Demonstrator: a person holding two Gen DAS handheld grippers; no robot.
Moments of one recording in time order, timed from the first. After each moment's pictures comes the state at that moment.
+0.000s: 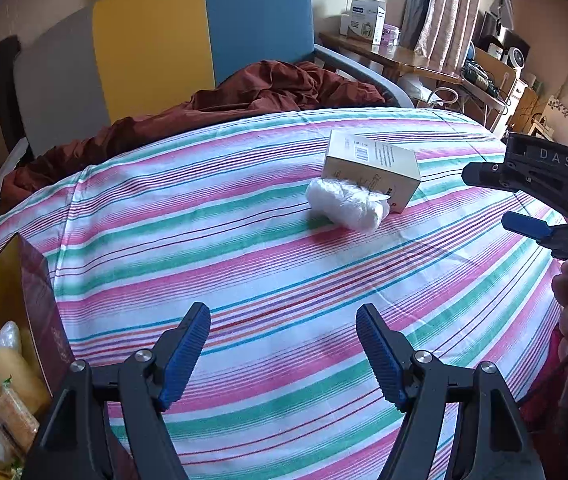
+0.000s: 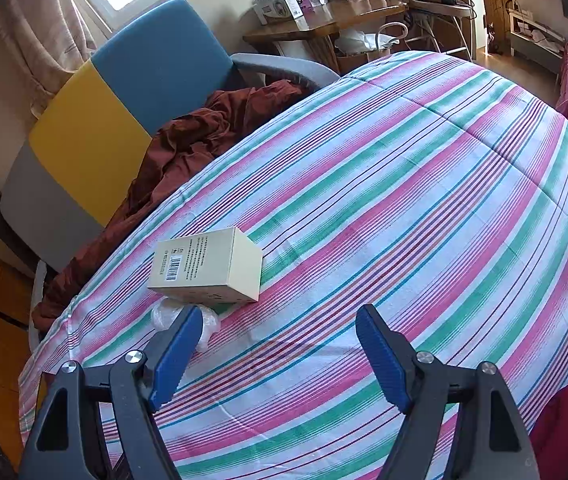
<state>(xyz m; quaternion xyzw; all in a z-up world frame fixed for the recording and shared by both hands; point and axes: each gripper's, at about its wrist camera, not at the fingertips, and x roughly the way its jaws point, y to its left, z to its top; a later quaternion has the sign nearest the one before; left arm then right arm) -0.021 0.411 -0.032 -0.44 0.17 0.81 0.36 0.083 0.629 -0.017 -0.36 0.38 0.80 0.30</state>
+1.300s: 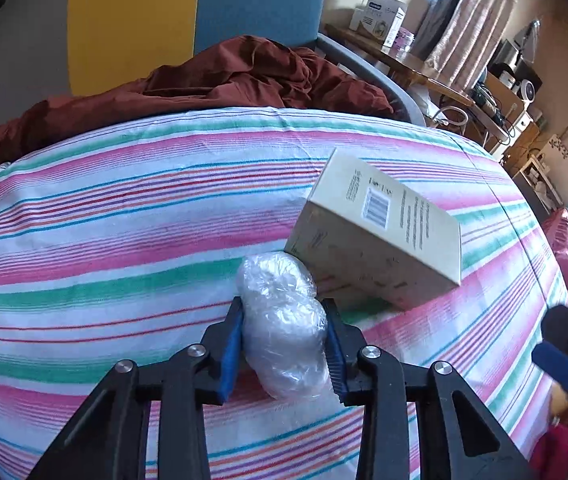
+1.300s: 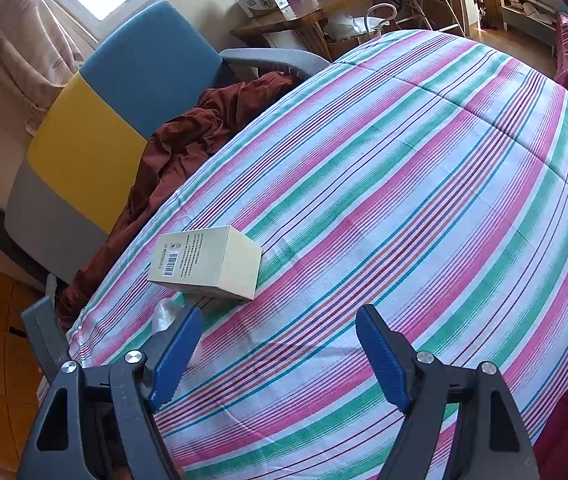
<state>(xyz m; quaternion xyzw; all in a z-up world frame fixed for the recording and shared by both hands) -0.085 0.503 -0.080 -0.48 0.10 0.78 0.38 0.090 0.644 -0.036 -0.36 0.41 0.79 0.29</state>
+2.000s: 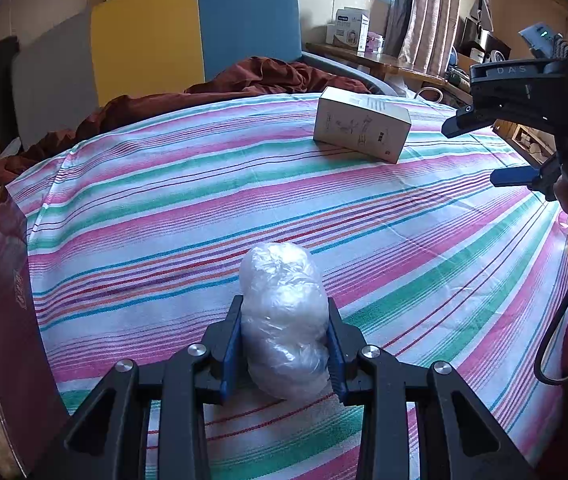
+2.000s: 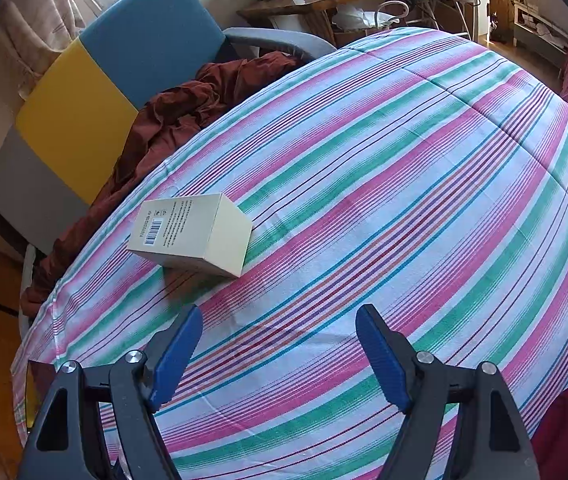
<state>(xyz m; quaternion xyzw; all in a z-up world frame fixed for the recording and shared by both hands) 0.007 0.375 -0.087 -0.40 0.16 0.82 0.39 0.080 0.636 -0.046 -0.41 0.37 0.78 0.29</state>
